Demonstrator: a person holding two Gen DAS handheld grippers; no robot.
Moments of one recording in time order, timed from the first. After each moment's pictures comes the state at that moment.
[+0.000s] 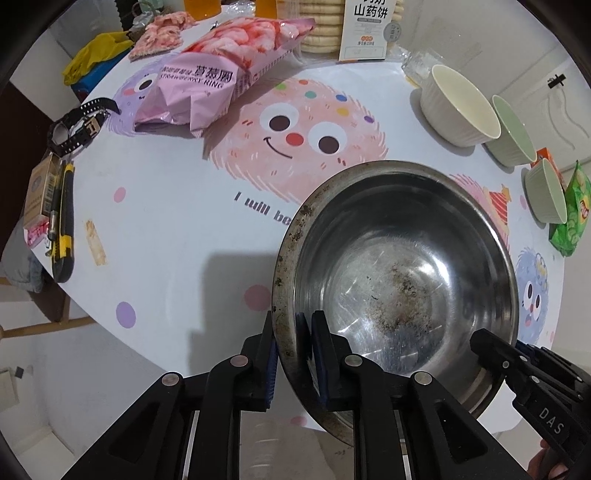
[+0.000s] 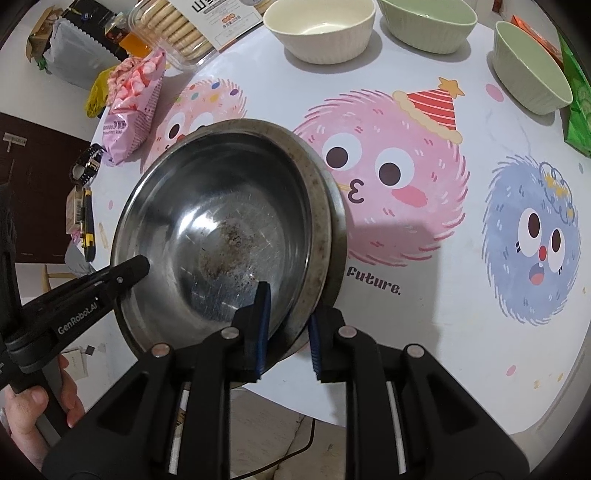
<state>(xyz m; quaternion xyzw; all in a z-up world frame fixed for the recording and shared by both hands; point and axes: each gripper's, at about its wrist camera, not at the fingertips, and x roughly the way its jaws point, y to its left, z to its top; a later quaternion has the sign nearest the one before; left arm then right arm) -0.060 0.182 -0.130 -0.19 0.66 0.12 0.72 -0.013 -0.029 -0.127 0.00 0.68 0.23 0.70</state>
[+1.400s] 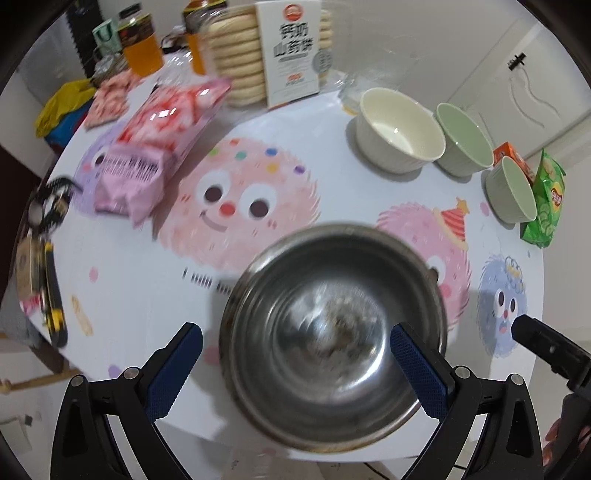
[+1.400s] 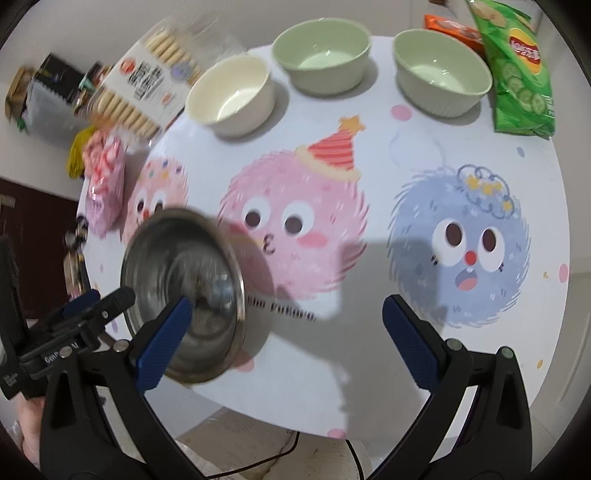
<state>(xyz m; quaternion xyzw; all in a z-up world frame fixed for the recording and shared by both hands) -0.006 0.155 -0.095 -0.14 0.62 0.06 0.77 0.029 -0.110 -0.088 0.08 0.64 0.15 0.75</state>
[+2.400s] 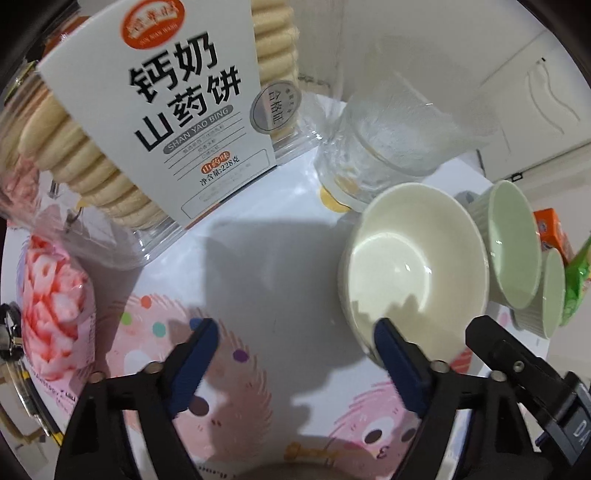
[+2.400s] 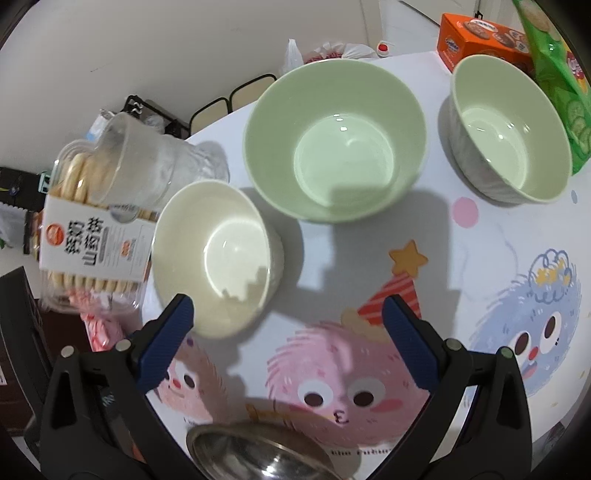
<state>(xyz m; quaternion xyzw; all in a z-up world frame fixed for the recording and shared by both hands) 0.197 0.160 -0.148 -0.14 0.67 0.05 0.73 0.192 -0.068 -0.137 0.20 0.65 0.04 0.73</state>
